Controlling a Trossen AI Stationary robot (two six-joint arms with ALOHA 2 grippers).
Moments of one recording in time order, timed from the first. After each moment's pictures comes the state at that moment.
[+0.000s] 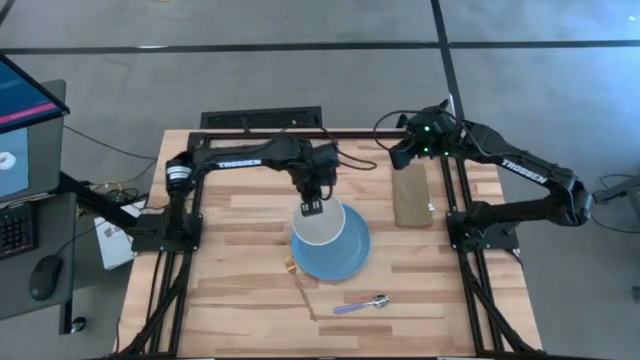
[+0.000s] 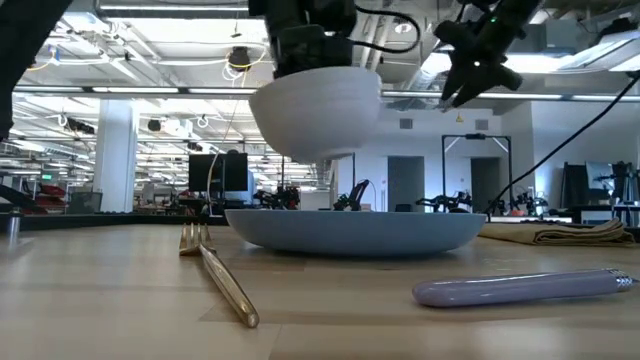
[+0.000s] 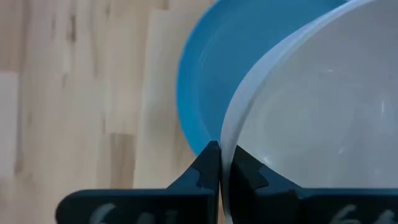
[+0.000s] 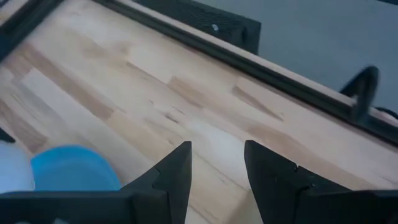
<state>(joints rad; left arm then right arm) 0.22 1.95 1.80 -1.11 0.15 0.07 -0.55 1.11 1.09 -0.83 0.11 0.36</state>
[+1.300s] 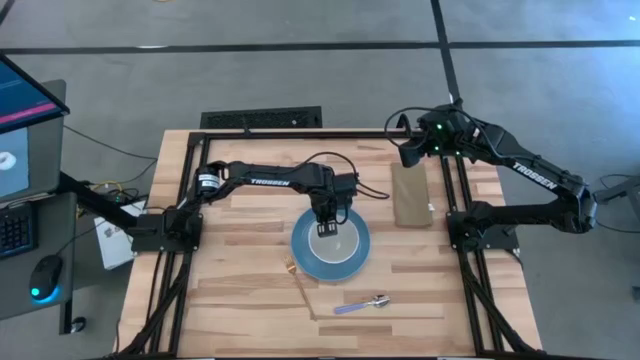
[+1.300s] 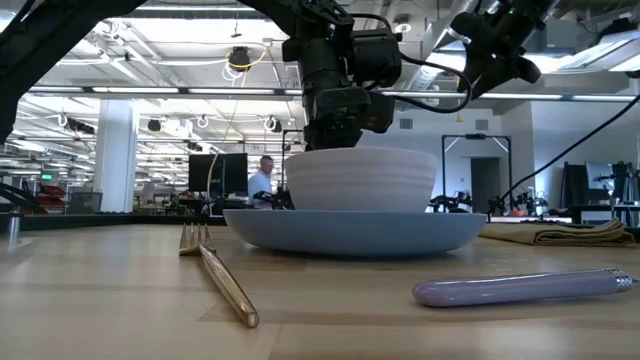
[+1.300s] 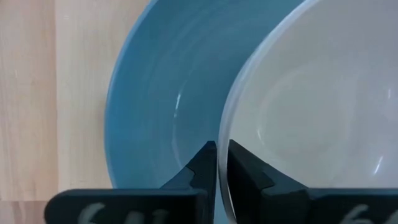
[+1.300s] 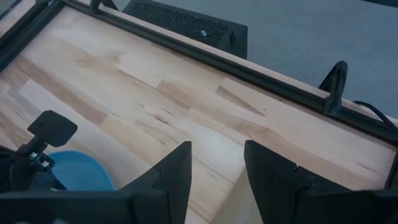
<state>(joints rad) 0.13 2.20 1.84 -0.98 0.16 0.00 -0.60 1.02 1.09 -0.89 0.11 0.37</state>
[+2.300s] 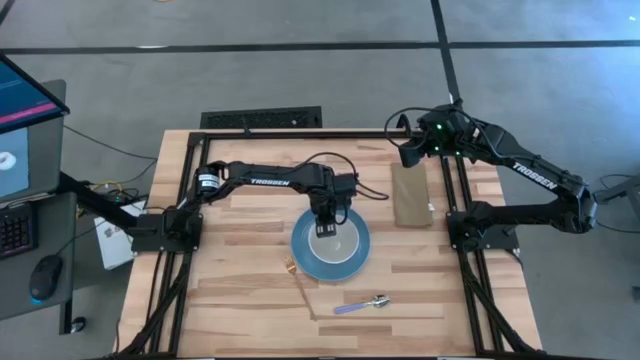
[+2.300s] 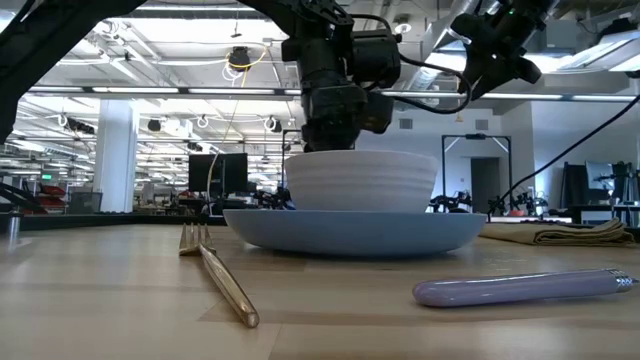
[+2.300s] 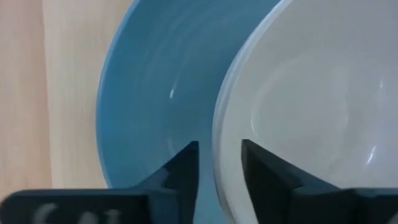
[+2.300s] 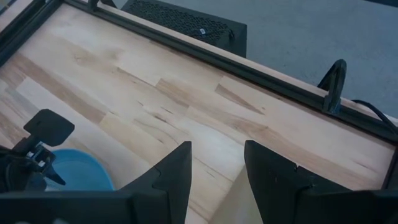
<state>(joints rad) 0.13 2.20 1.84 -1.00 0.18 0.01 -0.60 1.02 1.09 -0.89 0.11 0.36</state>
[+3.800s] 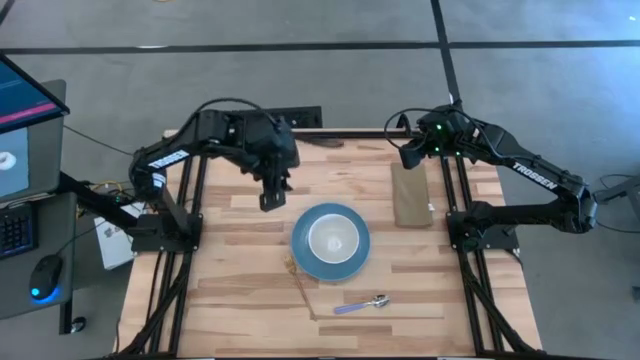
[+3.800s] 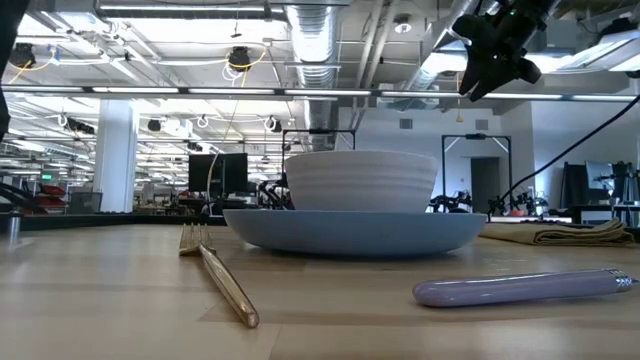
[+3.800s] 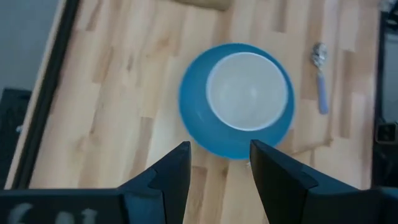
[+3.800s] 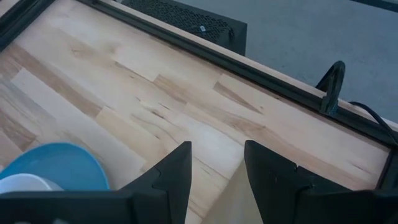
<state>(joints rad) 0.09 1.75 2.29 -1.57 0.01 -0.09 -0.60 1.02 1.09 -0.90 0.11 0.33</state>
